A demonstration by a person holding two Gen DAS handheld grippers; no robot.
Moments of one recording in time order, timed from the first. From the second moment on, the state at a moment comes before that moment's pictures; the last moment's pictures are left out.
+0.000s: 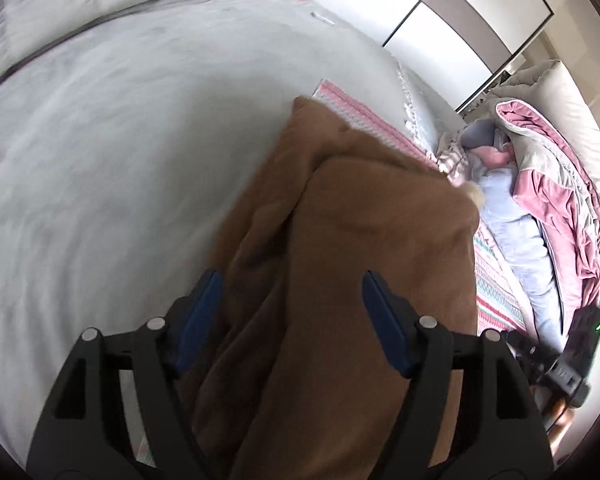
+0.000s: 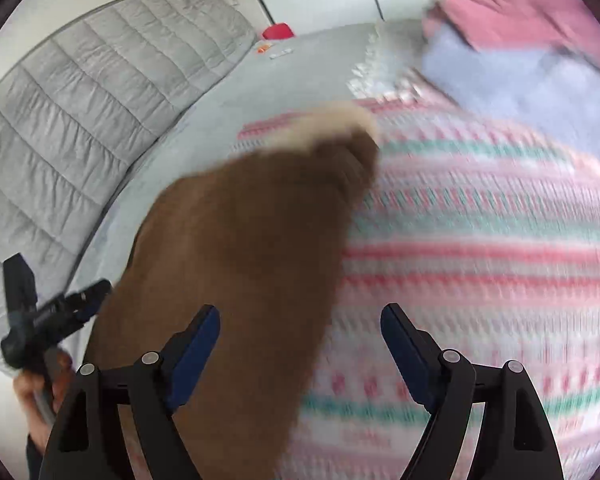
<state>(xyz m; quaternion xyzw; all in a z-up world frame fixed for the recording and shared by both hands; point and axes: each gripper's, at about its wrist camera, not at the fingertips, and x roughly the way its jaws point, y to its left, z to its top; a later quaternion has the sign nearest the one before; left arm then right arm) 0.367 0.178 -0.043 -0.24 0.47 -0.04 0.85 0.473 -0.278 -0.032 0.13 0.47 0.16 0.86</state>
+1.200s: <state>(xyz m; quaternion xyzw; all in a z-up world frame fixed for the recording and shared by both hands) 0.305 0.179 -0.092 -0.26 0.53 -0.03 0.81 0.437 -0.317 -0.082 0.25 0.50 0.17 0.81</state>
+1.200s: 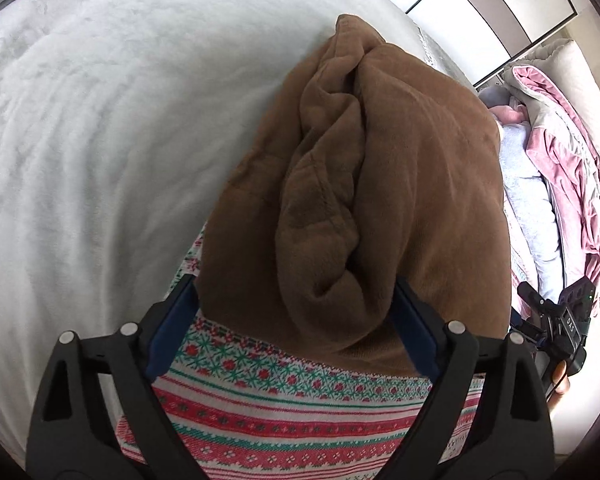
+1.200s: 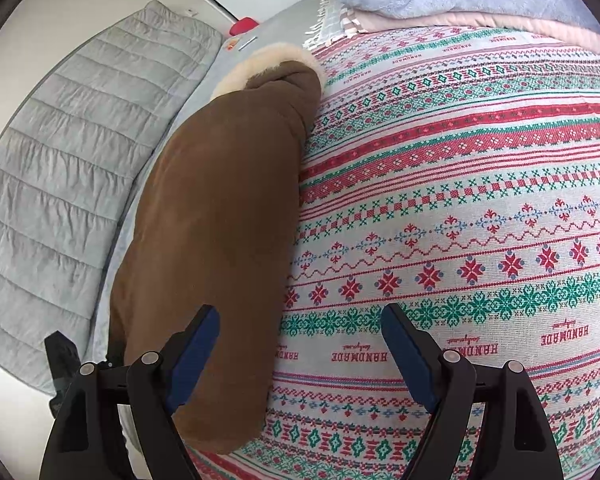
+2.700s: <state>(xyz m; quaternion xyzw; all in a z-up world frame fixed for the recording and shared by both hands) 0.306 0.185 -0.092 -0.35 0.47 0.00 0.81 0.616 -0.254 -0.117 0.33 0.47 0.24 0.78</state>
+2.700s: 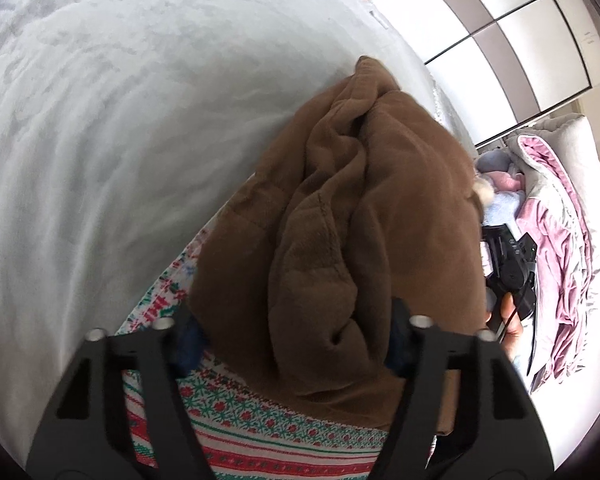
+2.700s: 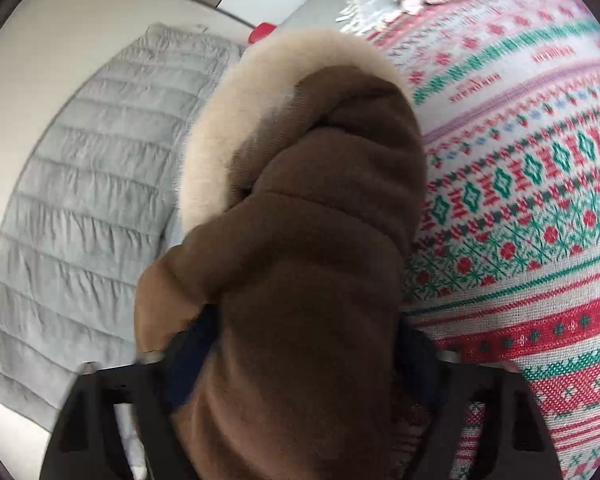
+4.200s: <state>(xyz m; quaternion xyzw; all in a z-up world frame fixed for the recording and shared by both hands) 0.381 0.409 -0.057 -0.24 0.35 0.16 0.89 0.708 0.052 -0.096 0.28 0.44 0.26 0.81</state>
